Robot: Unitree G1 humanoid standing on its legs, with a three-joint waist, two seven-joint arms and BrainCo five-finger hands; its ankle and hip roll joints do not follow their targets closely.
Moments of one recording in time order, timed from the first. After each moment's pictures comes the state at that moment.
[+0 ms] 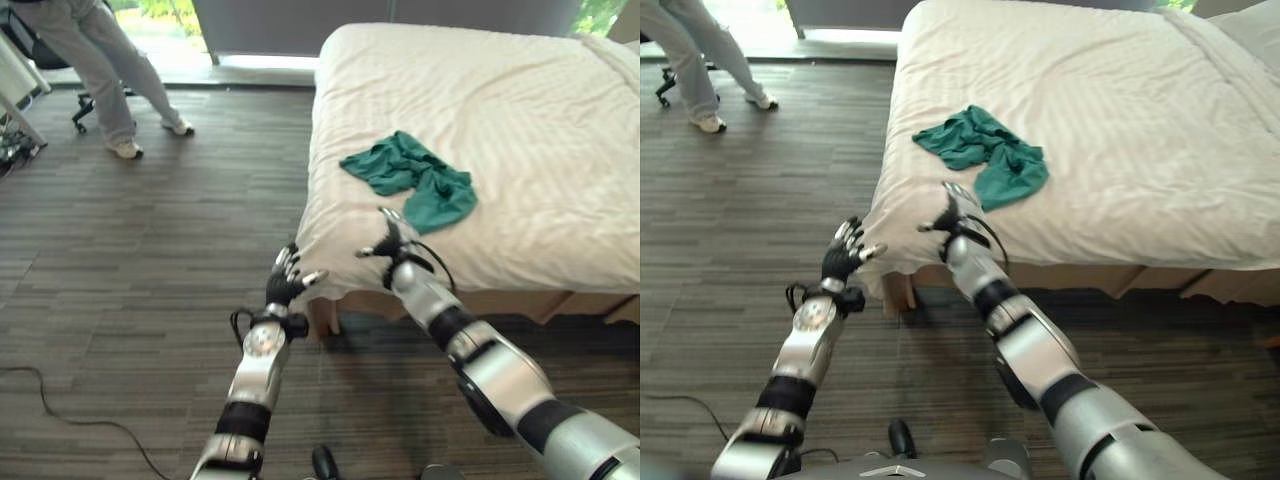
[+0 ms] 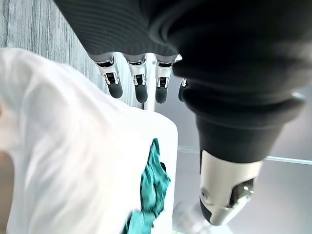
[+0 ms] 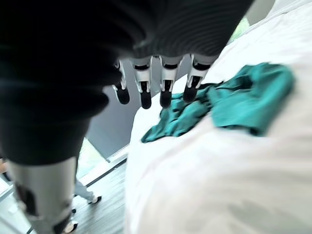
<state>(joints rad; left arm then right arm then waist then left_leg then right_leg) -0.49 0.09 -0.01 0.59 -0.14 -0.04 0.10 -1.15 0.08 0.38 1.19 -0.43 0.21 -0.41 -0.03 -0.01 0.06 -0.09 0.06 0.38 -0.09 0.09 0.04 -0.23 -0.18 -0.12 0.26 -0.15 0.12</state>
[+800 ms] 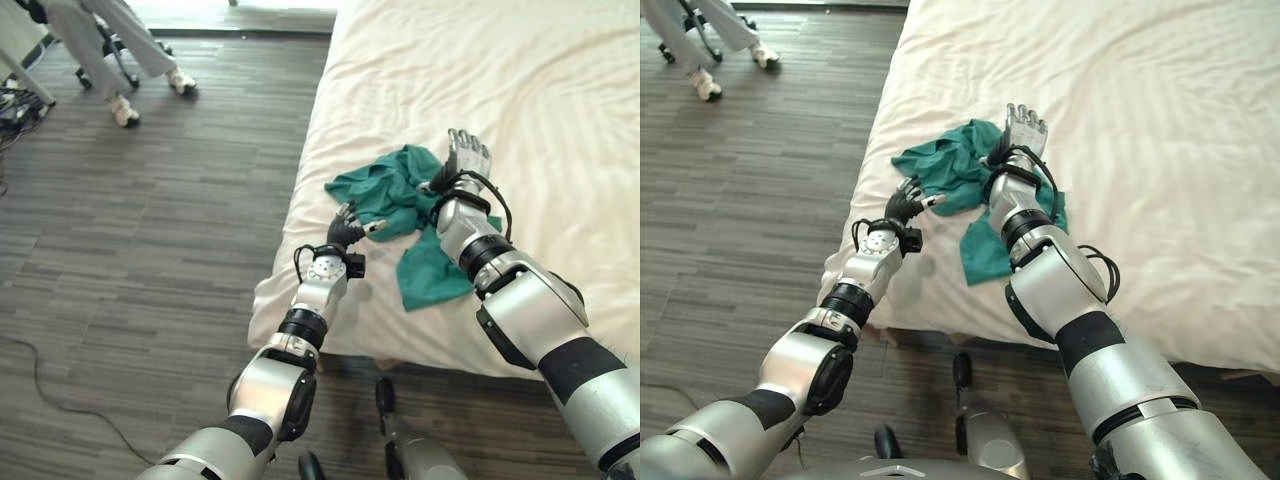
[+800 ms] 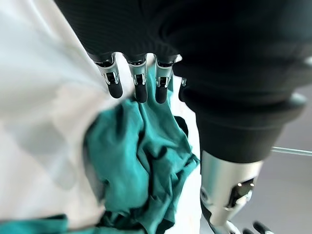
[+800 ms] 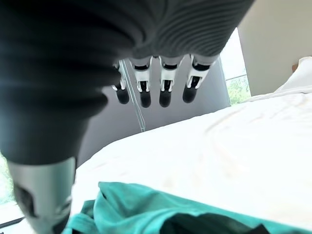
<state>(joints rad) -0.88 -0.08 -0.03 0.86 -0.15 0.01 0.14 -1.33 -0.15 0.52 1.40 -0.41 0.23 -0.58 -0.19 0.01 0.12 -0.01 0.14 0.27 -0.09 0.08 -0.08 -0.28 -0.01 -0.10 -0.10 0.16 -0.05</state>
